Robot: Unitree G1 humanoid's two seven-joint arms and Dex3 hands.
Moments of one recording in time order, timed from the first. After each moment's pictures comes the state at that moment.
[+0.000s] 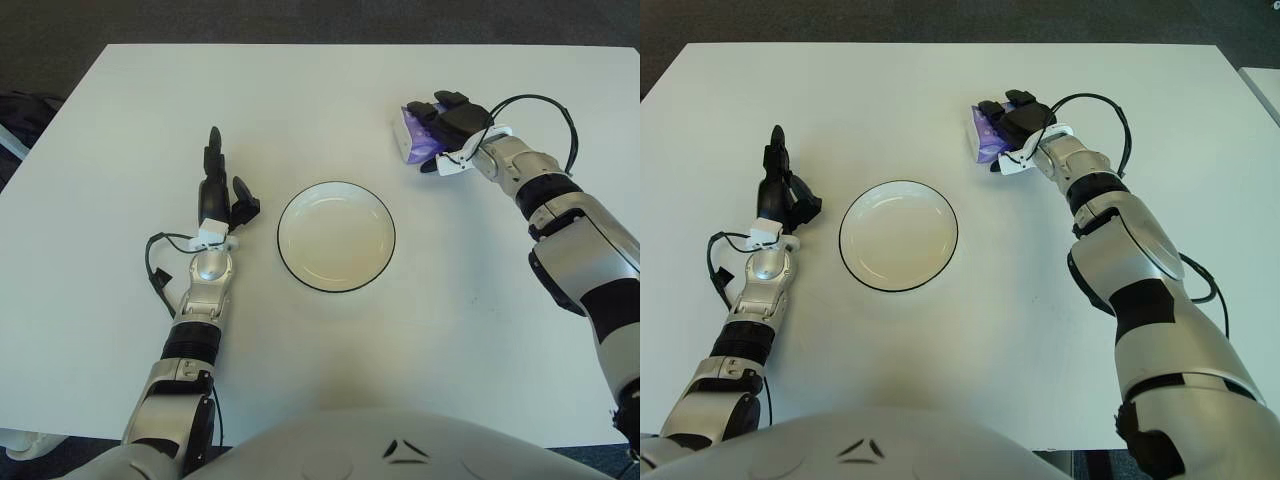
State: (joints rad) left arm -0.22 0.13 0.05 0.44 0.09 -0.53 0.21; right arm -1.11 -0.44 0.69 1.27 -0.84 -0.37 -0.25
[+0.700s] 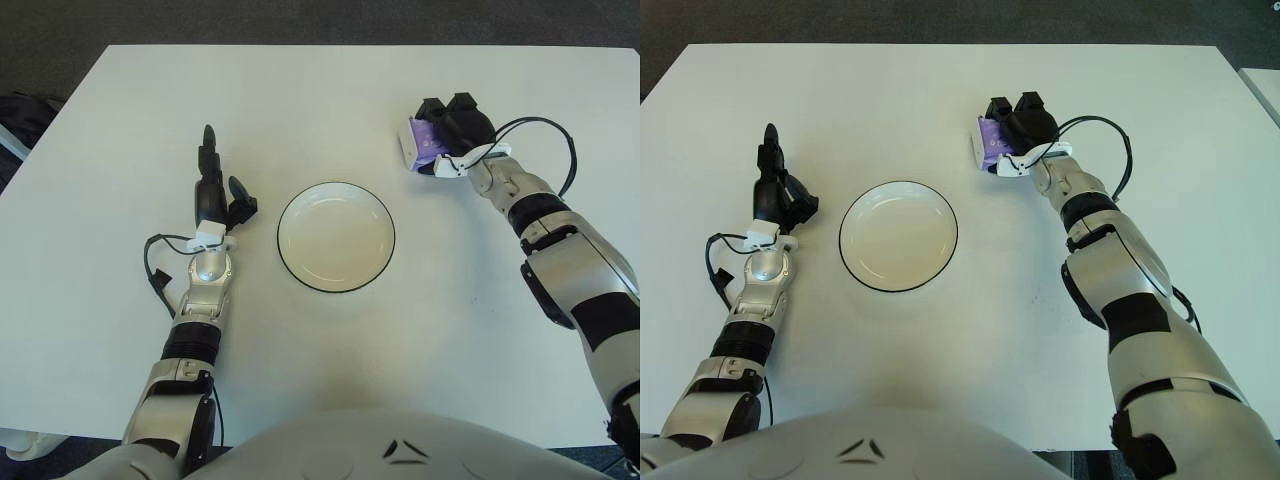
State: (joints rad) left arm -0.22 0.13 0.06 0.44 0.09 -0.56 0.23; right arm -1.02 -0.41 0.55 1.26 -0.71 -0.42 -0.43
